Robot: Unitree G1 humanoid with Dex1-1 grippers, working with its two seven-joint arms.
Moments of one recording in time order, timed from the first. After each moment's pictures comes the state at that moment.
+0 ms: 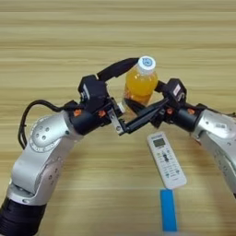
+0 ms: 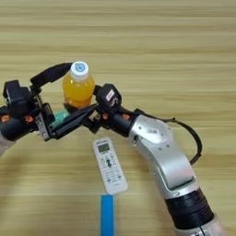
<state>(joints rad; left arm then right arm) -0.11 0.28 -0.15 -0.49 -0.51 0.11 -0.73 -0.21 -0.25 0.23 -0.31 0.26 0.27 0.60</state>
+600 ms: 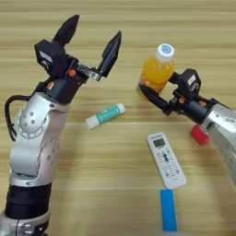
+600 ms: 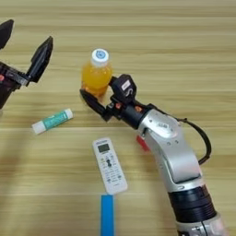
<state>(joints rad) -0.20 0.17 0.03 -0.36 -0.33 0.03 -0.35 -0.22 -0.24 0.11 -0.26 0.26 0.26 0.55</state>
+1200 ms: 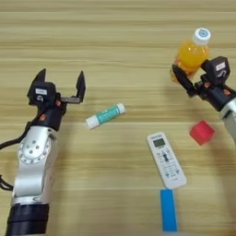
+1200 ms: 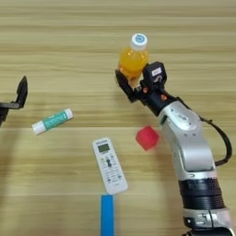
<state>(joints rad) -0.05 0.13 0.11 -0.02 -0.13 -0.20 -0.14 -0.27 -0.26 -0.04 -0.12 0.20 0.19 0.40</state>
